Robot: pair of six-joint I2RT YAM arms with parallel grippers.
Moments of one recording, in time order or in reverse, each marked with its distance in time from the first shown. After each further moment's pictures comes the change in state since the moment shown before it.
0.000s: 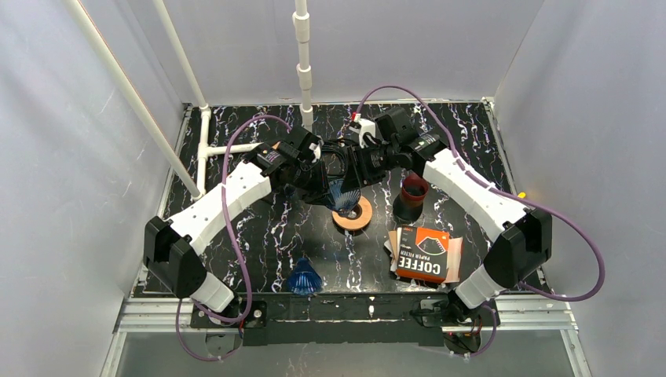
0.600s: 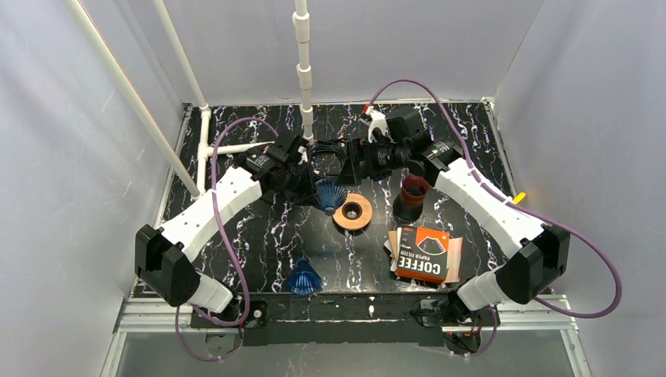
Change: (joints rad) left arm 0.046 -0.060 -0.074 -0.004 -0.091 -0.012; right arm -0.002 -0.107 -0.060 0.125 0.079 0.085
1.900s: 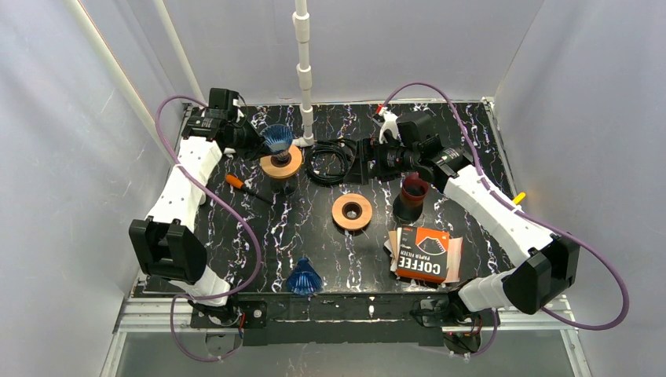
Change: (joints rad) left arm 0.478 0.103 0.222 -0.012 0.038 -0.003; right arm -0.040 -0.081 -0.089 0.048 0.058 0.046
